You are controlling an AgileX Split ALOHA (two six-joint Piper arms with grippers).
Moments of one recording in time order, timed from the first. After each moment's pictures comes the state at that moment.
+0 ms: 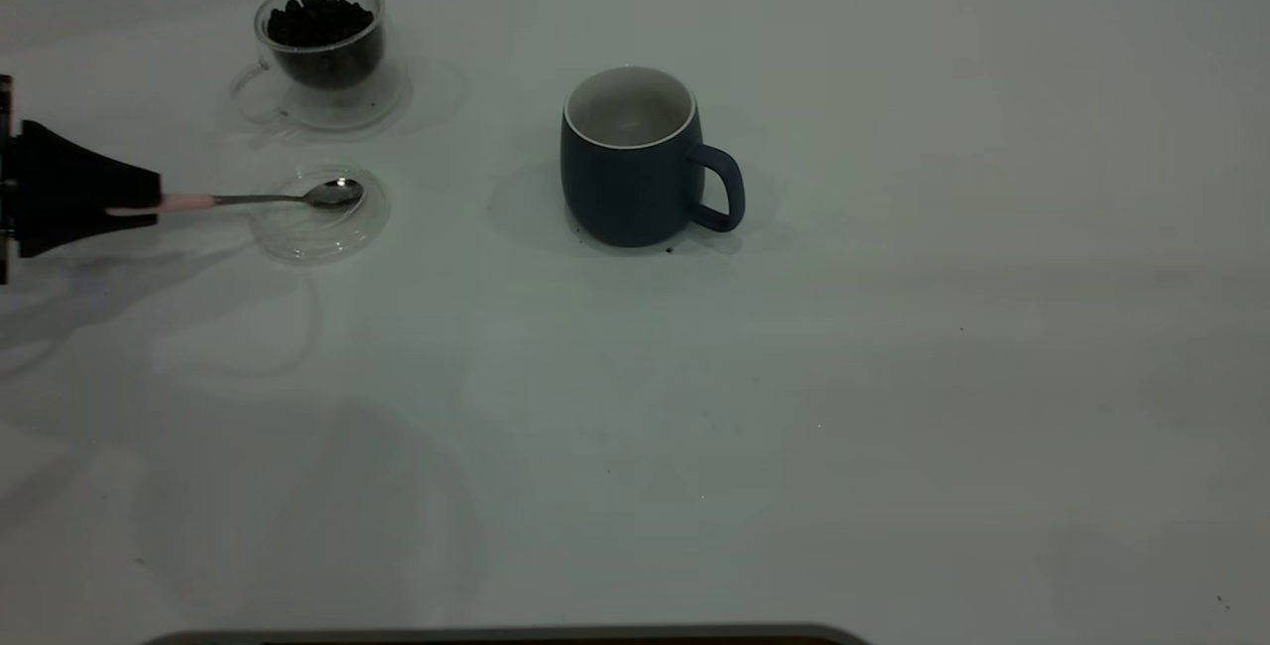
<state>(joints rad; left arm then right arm) 0.51 2.52 -1.22 -1.33 1.00 1.35 -0.01 0.03 -0.47 0.01 1.13 -0.04</state>
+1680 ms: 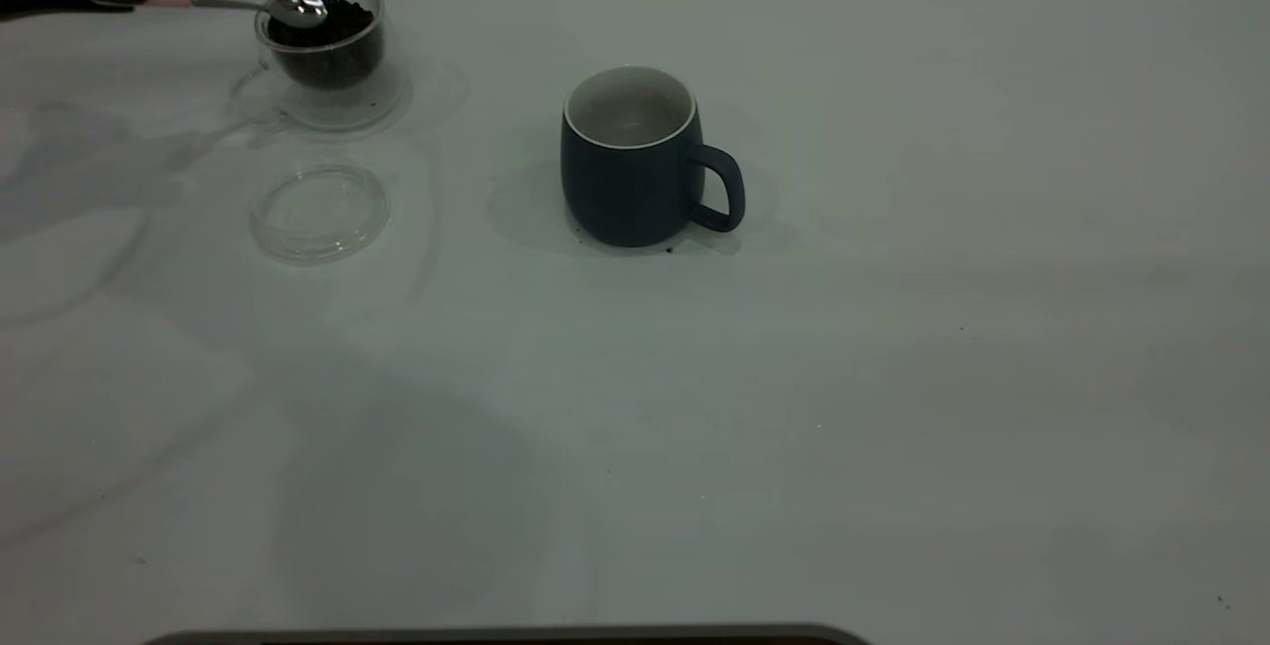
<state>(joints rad) 0.35 2.37 -1.48 -1.30 0.78 1.46 -0.01 0.03 -0.47 0.01 1.13 -0.04</state>
